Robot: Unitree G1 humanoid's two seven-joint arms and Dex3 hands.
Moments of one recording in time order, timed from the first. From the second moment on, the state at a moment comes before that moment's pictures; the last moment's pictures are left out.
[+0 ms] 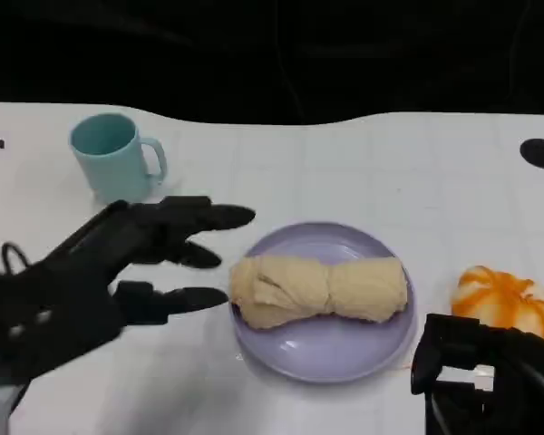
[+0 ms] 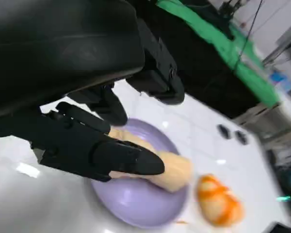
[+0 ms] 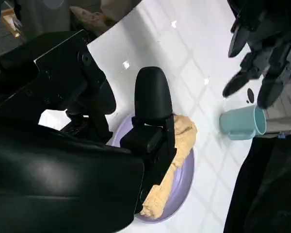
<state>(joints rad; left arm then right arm) -0.06 0.36 0.00 -0.35 0.00 0.10 -0.50 0.27 -0.27 0.02 -0.85 0.43 0.88 0.16</state>
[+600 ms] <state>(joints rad) 0.35 0.16 0.19 -0.71 -0.55 0.56 -0.25 0.26 -0.27 0.02 -0.85 0.43 0.88 0.17</state>
